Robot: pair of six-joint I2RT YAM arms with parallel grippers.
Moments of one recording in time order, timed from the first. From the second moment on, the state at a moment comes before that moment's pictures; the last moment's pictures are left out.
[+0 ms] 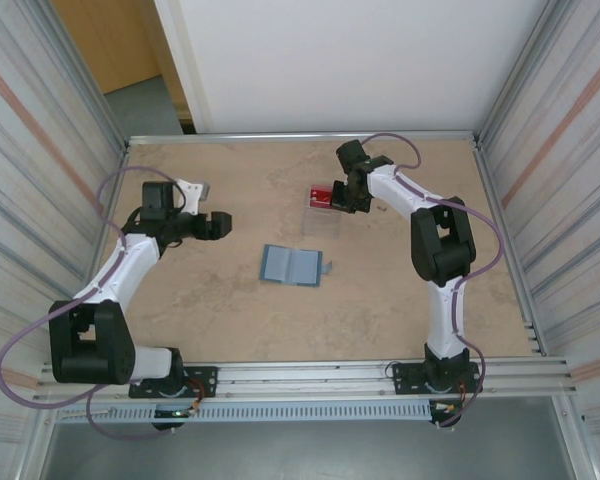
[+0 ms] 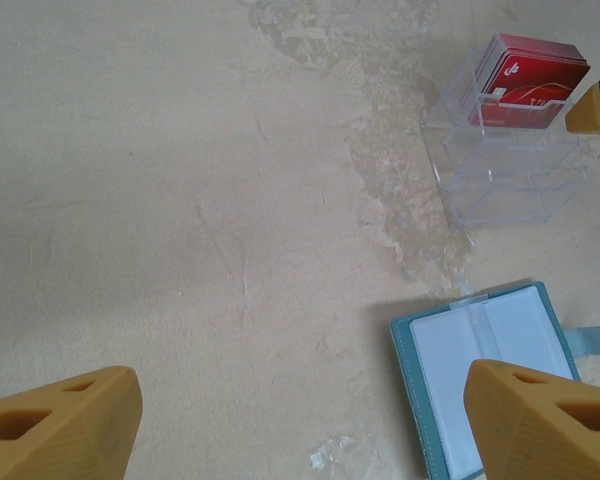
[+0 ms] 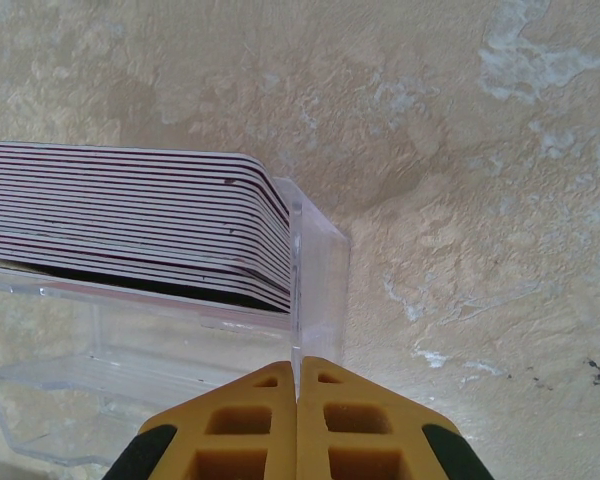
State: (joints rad) left arm -0.04 1.33 0.90 -0.37 0.46 0.02; right arm 0.40 2.10 1.69 -0.78 -0.05 0.58
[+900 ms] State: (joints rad) left arm -0.04 1.33 0.89 -0.37 0.52 0.04; right arm 0.38 1.64 1.07 -0.65 0.03 0.73
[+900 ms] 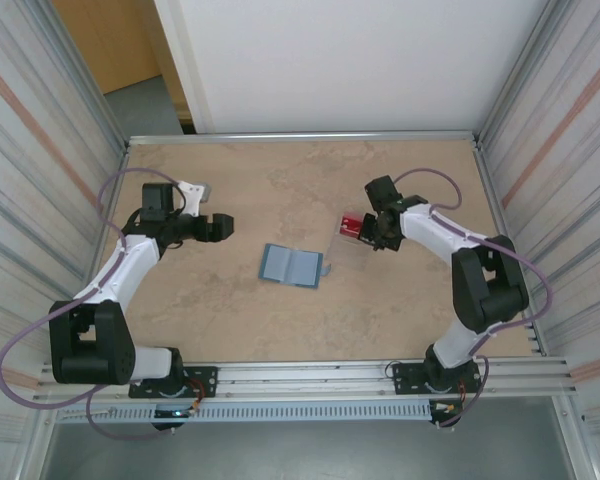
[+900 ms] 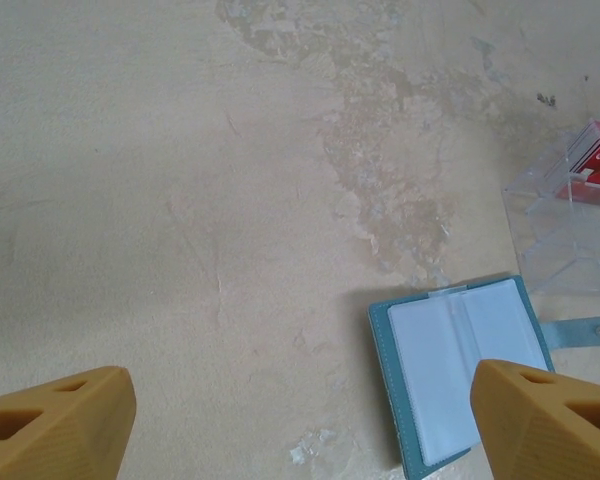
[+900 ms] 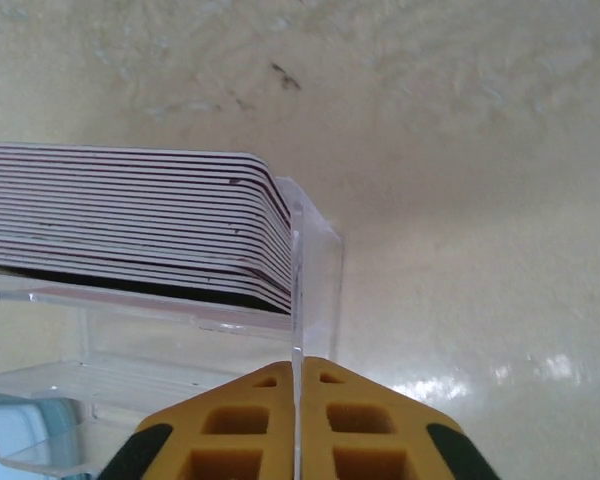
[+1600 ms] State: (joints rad) left arm -0.47 1.62 1.31 -0.53 0.48 0.21; right arm 0.31 1.40 1.12 -0.72 0.01 0.44
